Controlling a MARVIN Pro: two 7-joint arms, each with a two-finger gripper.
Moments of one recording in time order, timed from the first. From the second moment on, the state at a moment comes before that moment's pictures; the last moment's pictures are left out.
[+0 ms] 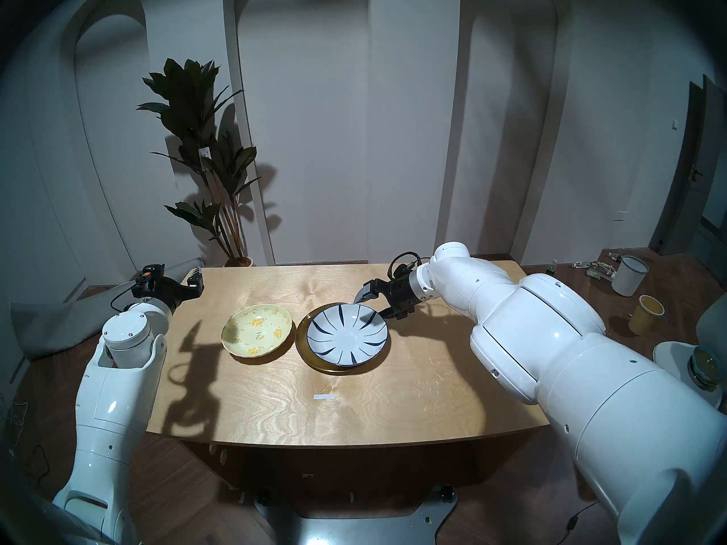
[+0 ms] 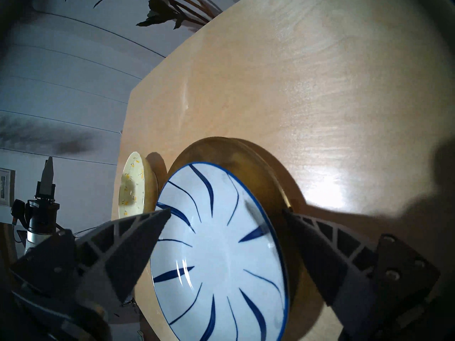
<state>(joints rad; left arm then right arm) 1.48 -1.19 -1.71 -1.58 -0.20 0.22 0.00 -0.41 -1.44 0.70 -0.13 0.95 0.96 0.73</state>
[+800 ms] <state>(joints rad) 1.51 -1.09 -1.71 -1.63 -0.17 0.22 -0.16 -0.36 -1.26 0.69 -0.23 0.91 0.91 0.91</state>
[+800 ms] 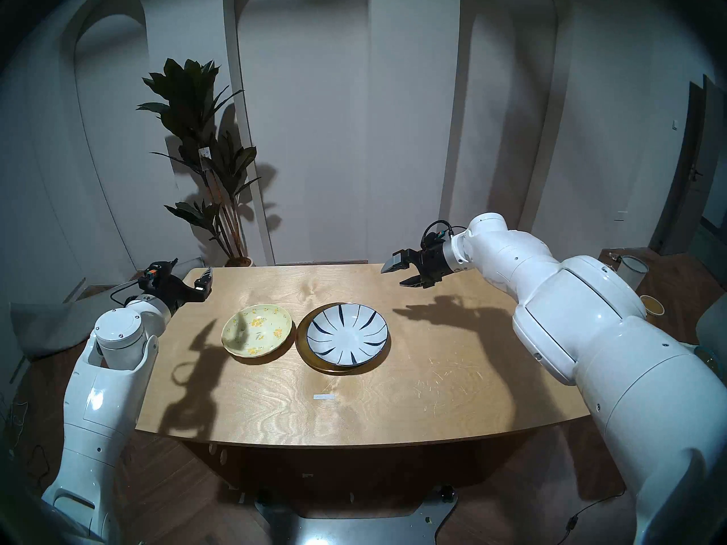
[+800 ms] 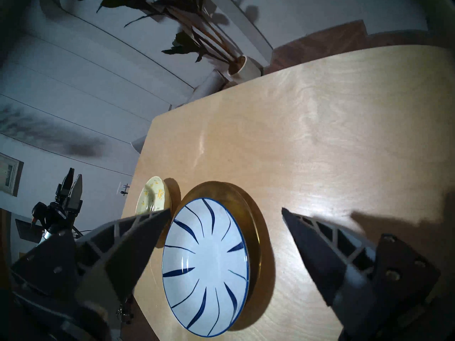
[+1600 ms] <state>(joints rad) 1.51 -1.05 -1.71 -1.60 -0.15 0.23 -0.26 -0.54 -1.21 0.64 -0.29 0.87 0.69 0.93</state>
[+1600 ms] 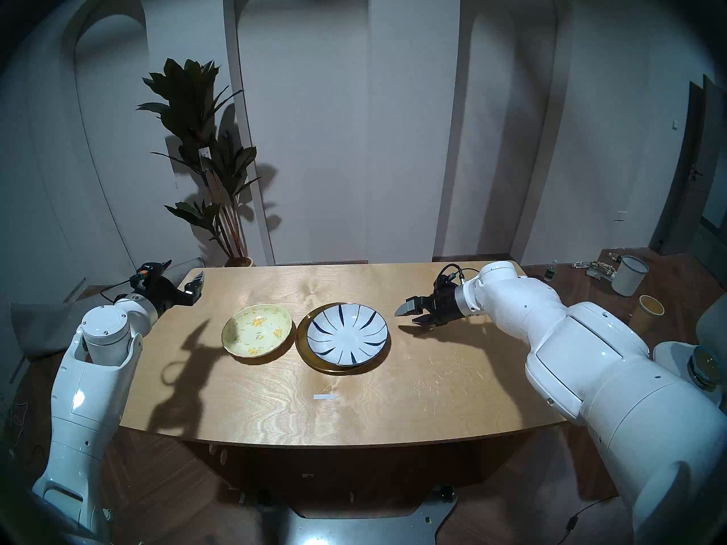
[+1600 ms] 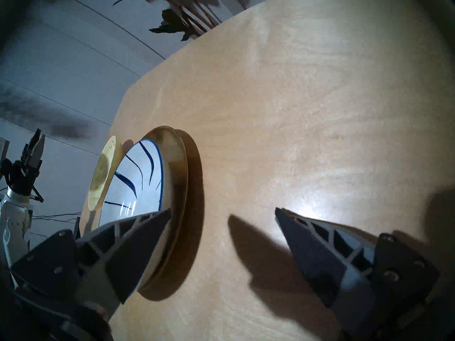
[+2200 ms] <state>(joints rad) 1.49 -1.08 -1.63 -1.58 -0.17 0.23 -0.30 -0.50 -1.12 0.65 -0.38 0.79 0.41 0.86</state>
